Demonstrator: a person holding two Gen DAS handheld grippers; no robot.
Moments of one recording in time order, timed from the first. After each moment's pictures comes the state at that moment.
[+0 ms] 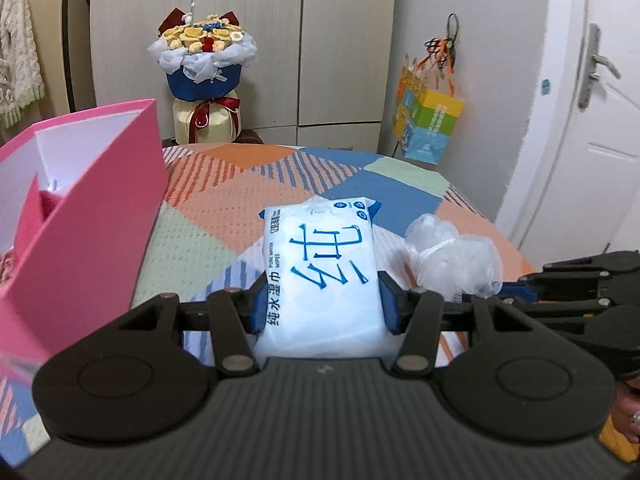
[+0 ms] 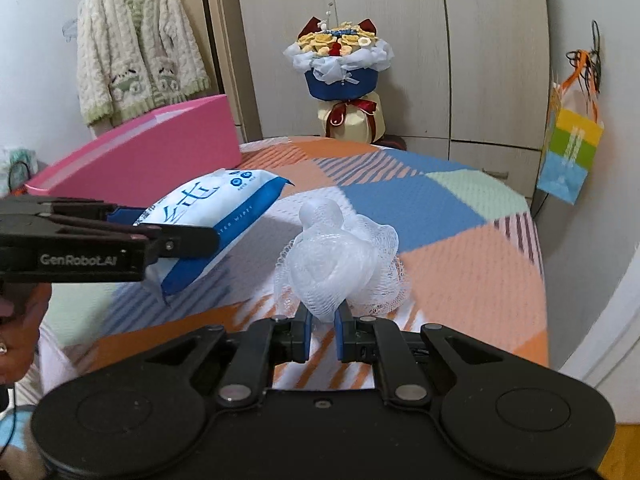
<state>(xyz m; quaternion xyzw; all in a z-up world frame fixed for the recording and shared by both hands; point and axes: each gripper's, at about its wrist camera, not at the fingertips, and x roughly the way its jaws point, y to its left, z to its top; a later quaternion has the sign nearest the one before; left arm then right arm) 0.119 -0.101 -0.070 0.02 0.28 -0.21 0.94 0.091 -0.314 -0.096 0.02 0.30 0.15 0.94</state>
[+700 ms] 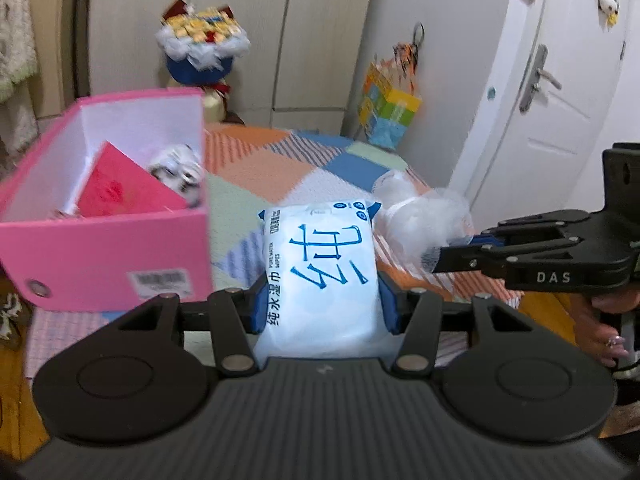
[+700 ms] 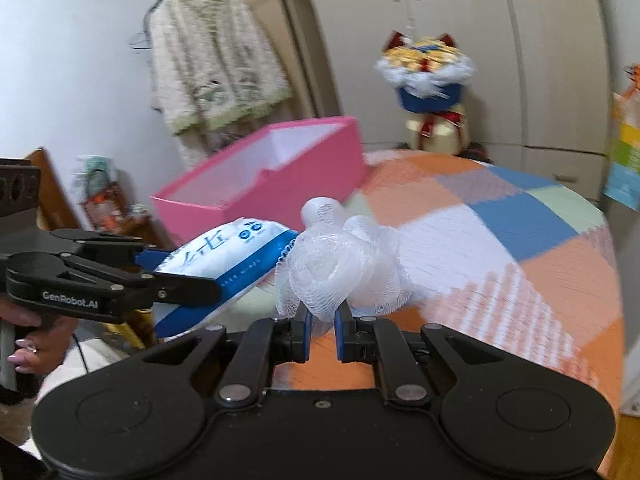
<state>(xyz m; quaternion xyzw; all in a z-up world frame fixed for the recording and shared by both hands) 0.043 0.027 -0.018 0.00 0.31 -0.28 0.91 0.037 -0.233 -0.030 0.04 0.29 0.27 0.92</state>
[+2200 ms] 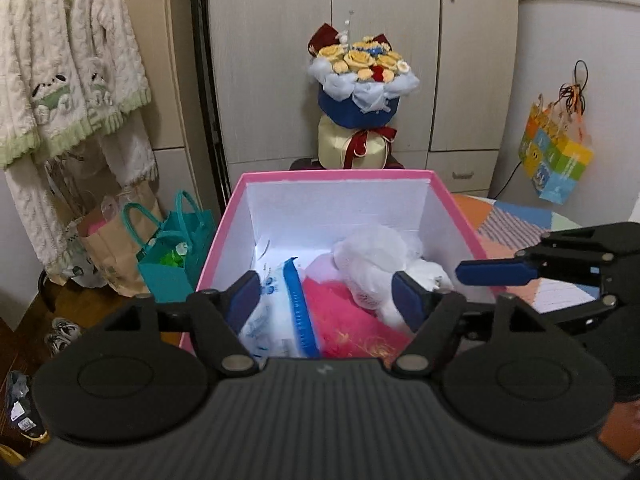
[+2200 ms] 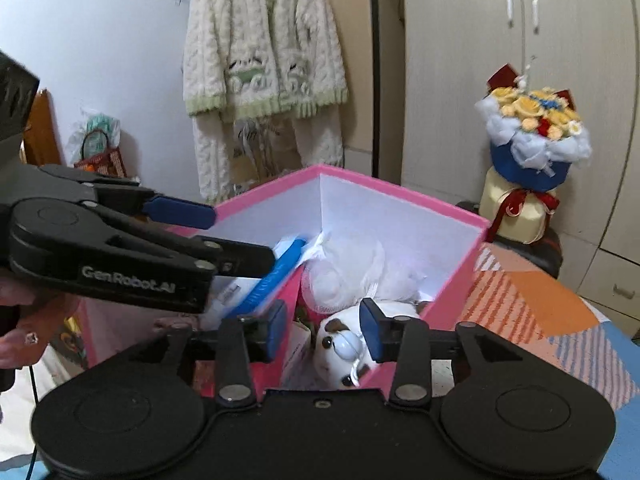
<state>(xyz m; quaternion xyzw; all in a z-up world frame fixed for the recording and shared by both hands) 0.224 0.113 0.001 0.03 0.28 -0.10 0.95 0.235 -0.087 -0.018 -0.06 0.26 0.30 0.92</state>
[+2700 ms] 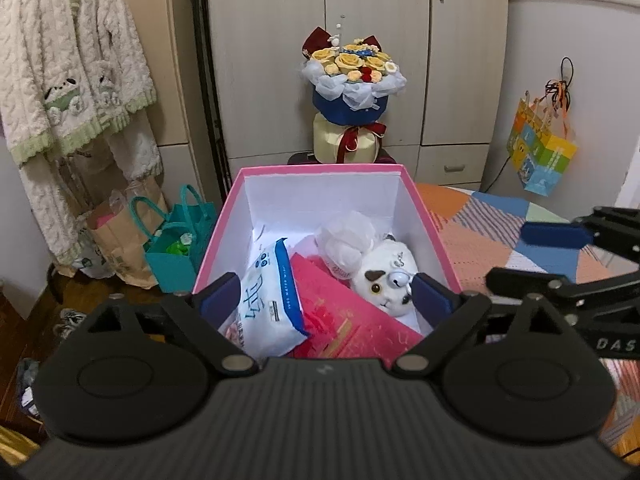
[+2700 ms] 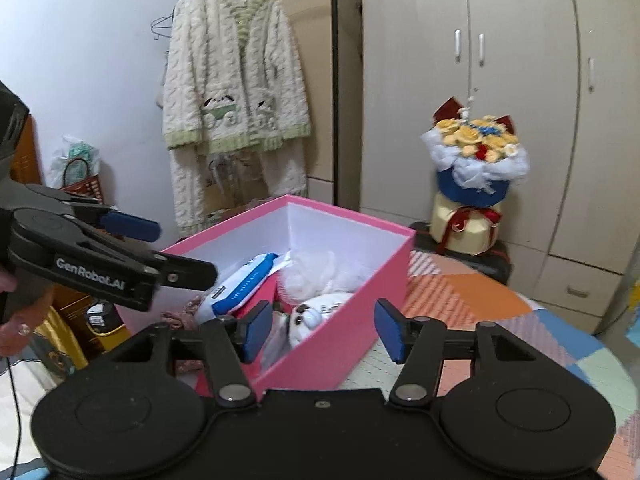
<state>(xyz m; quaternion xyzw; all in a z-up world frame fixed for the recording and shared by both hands) 0.172 0.104 0.032 0.04 0.30 -0.10 0.95 0.171 -0.135 0.014 -0.06 0.22 0.24 0.94</state>
